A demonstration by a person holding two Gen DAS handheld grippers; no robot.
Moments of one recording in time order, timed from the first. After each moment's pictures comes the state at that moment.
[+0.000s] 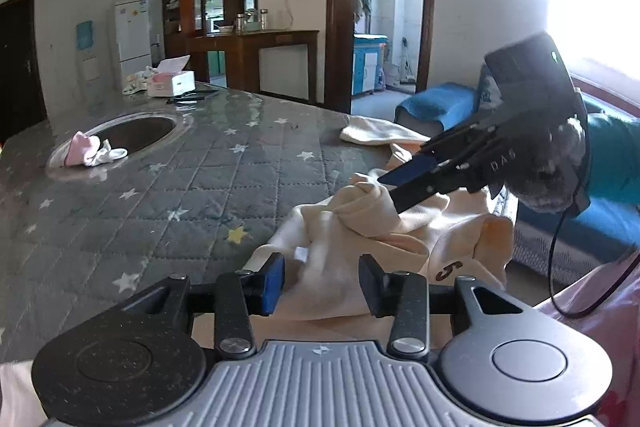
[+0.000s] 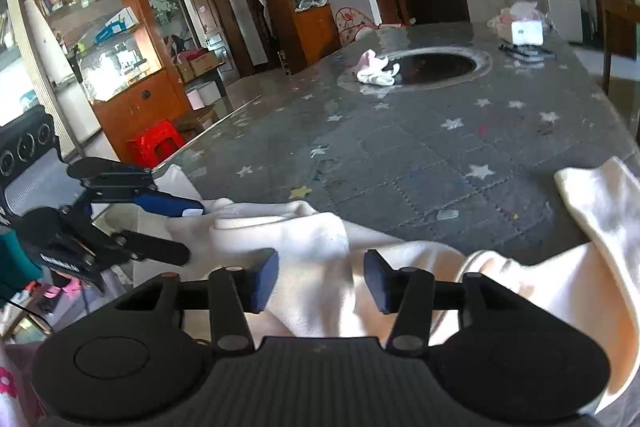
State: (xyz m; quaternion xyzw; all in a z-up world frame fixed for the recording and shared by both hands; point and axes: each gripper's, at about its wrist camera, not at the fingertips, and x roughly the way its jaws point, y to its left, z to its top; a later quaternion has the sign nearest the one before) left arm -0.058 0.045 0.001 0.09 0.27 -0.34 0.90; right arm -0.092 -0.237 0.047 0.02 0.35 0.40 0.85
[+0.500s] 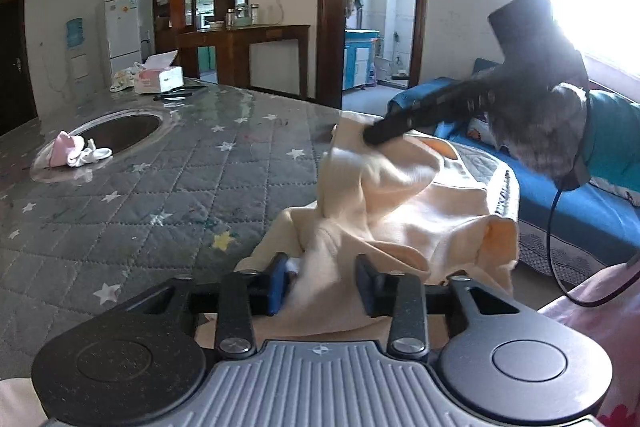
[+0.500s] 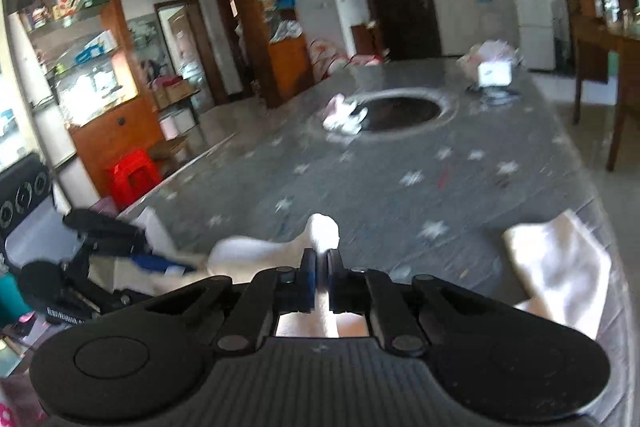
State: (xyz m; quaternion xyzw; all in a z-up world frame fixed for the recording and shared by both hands) left arm -0.047 0.036 -0.003 0.09 0.27 -0.34 0.90; right arm -0.084 -0.253 0.082 0.02 0.29 0.34 0.89
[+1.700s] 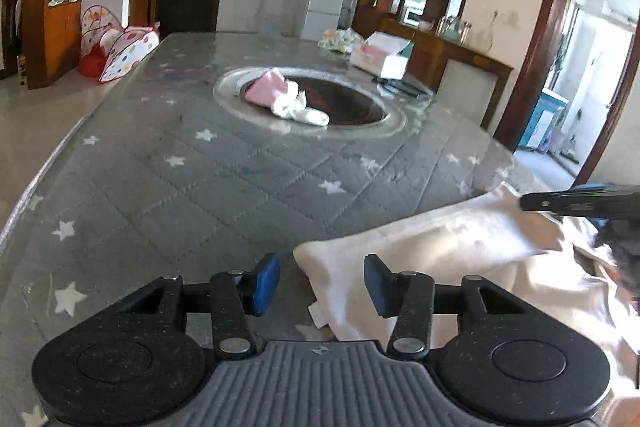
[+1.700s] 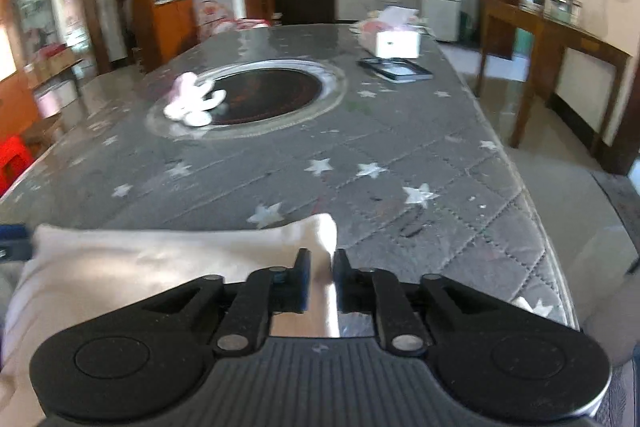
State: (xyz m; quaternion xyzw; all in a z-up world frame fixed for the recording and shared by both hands) left arm 0.057 0.120 -0.008 -0.07 0.34 -0.08 0.94; right arm 0.059 -0.213 0.046 -0.04 0.36 0.18 0.92
